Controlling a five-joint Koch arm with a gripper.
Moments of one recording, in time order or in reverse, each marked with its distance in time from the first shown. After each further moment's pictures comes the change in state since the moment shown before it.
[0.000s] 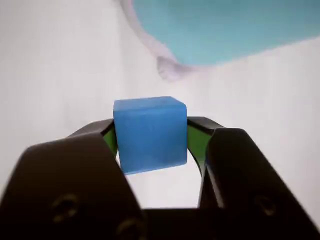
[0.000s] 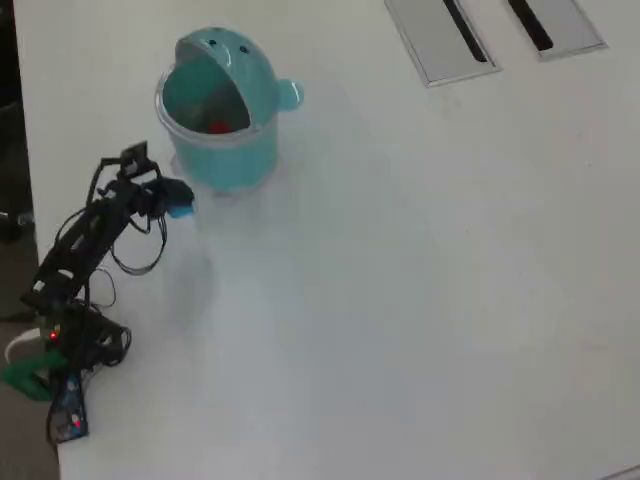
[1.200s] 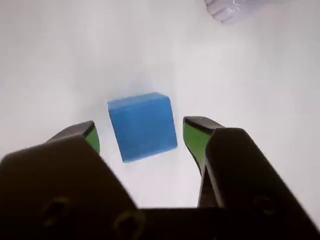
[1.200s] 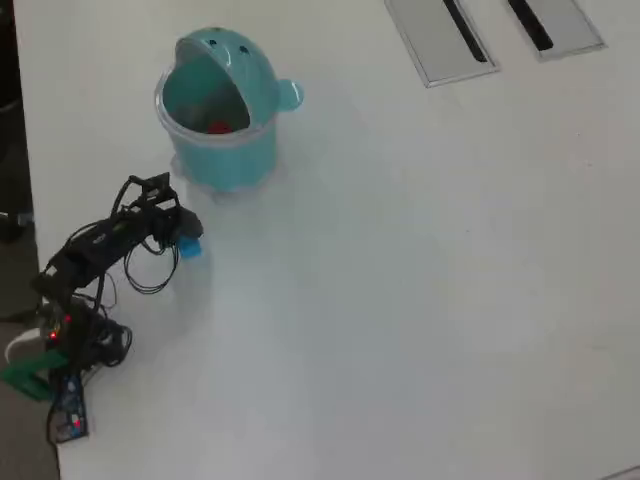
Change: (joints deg) arm 4.1 -8.2 18.3 -11.9 -2.5
